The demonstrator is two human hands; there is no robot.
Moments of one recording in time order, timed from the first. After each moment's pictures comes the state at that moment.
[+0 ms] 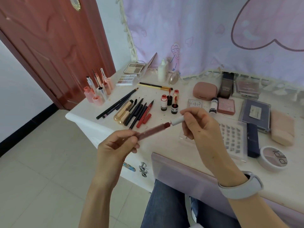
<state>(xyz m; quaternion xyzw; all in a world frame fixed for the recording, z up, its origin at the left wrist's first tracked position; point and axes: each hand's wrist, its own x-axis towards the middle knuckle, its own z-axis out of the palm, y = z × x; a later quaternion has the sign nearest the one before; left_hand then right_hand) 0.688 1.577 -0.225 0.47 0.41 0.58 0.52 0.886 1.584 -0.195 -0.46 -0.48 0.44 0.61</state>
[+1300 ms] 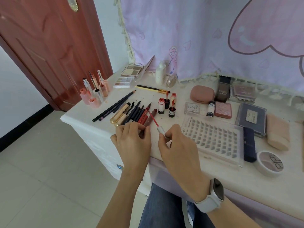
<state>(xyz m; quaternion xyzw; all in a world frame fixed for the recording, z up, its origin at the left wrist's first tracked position) 0.748 1.620 -0.254 0.59 0.66 0.46 -0.01 0.847 1.577 -0.227 -0.64 -0.66 0.07 0.39</state>
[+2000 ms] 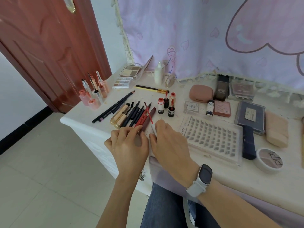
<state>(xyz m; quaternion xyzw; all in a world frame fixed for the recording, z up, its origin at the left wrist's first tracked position) 0.733 1.614 -0.262 0.63 0.63 0.46 -0.04 0.838 1.598 -0.227 -0.65 -0.74 0.03 0.19</state>
